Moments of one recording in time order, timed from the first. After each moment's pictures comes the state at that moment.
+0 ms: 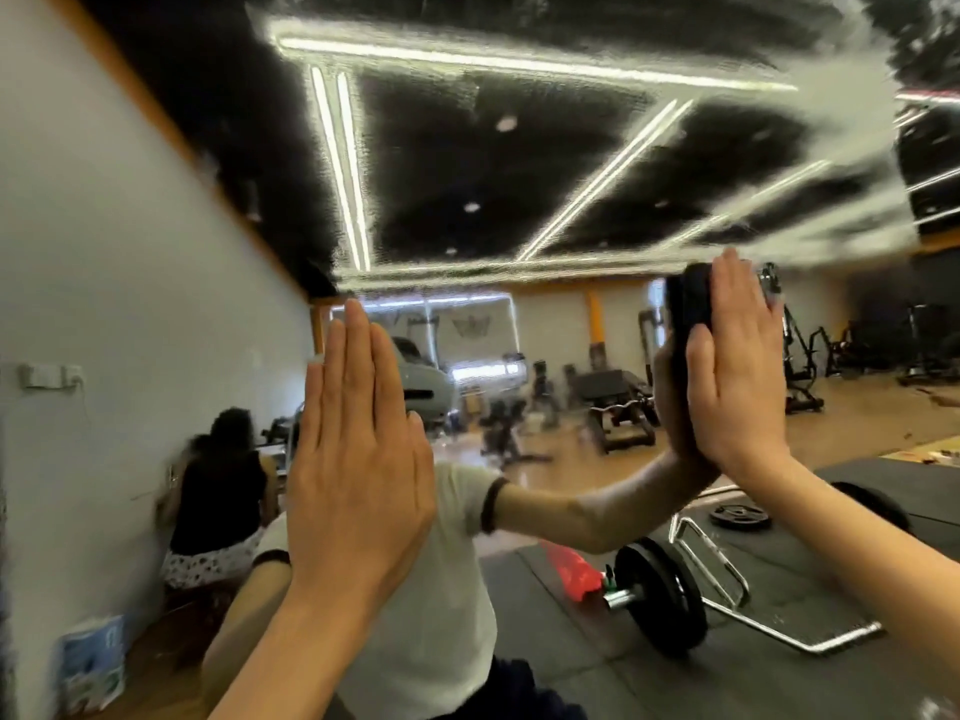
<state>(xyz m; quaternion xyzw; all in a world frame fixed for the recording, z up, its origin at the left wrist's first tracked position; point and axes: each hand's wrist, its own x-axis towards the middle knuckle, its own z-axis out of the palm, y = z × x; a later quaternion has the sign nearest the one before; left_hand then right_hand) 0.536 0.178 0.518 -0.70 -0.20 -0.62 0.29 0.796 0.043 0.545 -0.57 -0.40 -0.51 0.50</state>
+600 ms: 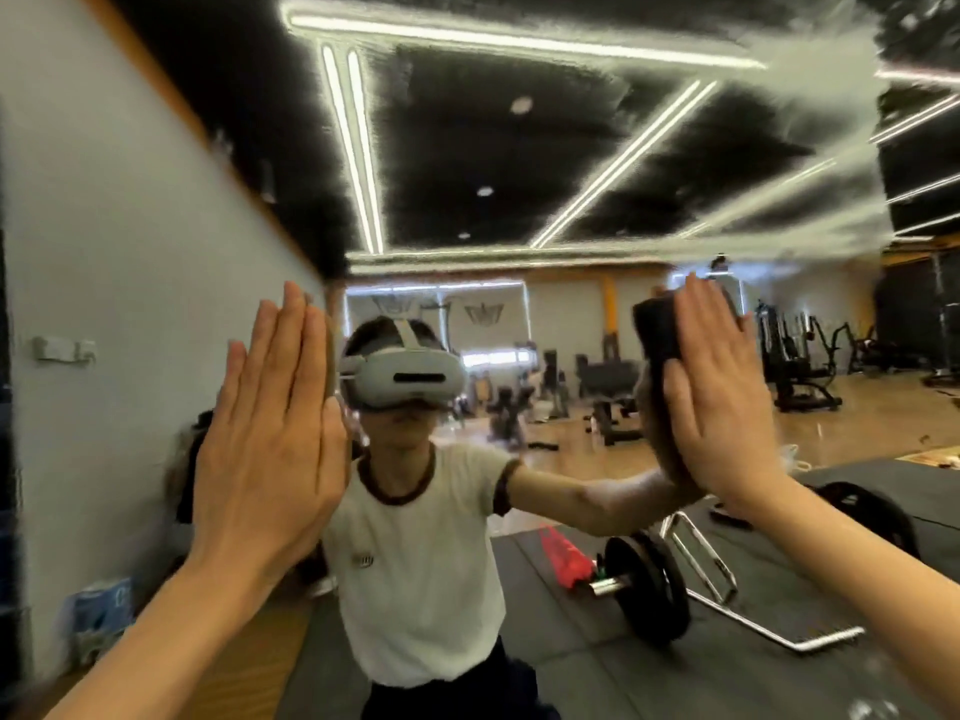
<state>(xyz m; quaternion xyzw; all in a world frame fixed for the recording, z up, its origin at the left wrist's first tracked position) 0.535 0.174 0.523 -0.72 -0.17 -0.61 0.29 0.842 0.013 0.518 -0.57 -0.47 -0.54 0.41</state>
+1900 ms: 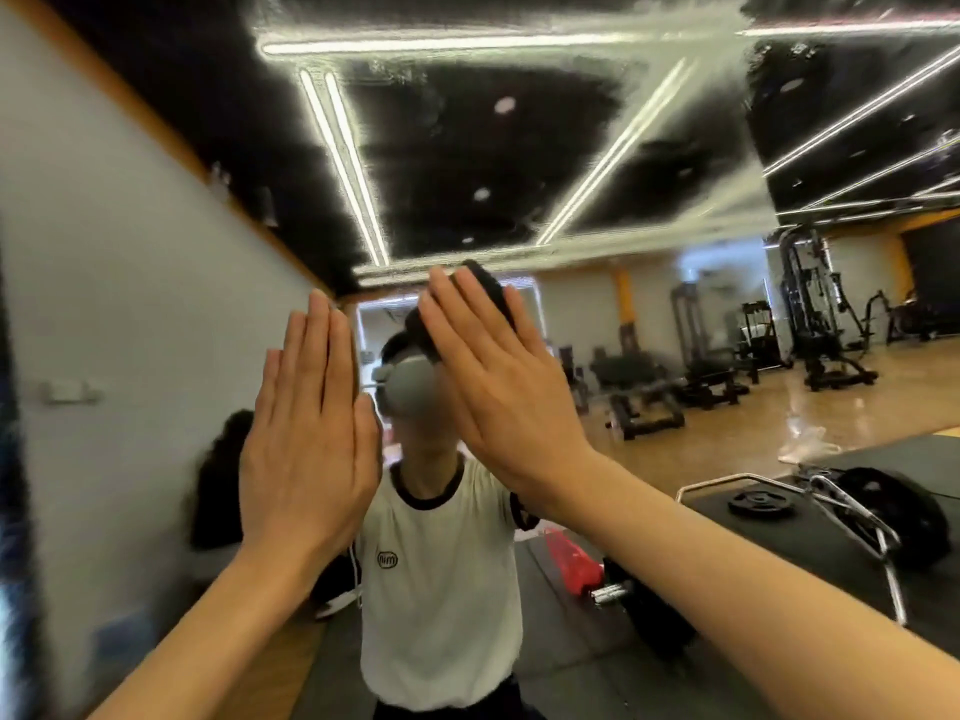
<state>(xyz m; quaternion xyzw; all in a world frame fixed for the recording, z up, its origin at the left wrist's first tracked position) 0.673 0.111 0.538 -0.72 -0.20 -0.59 0.31 0.834 0.031 0.553 -0.43 -0.54 -0.60 0.39</state>
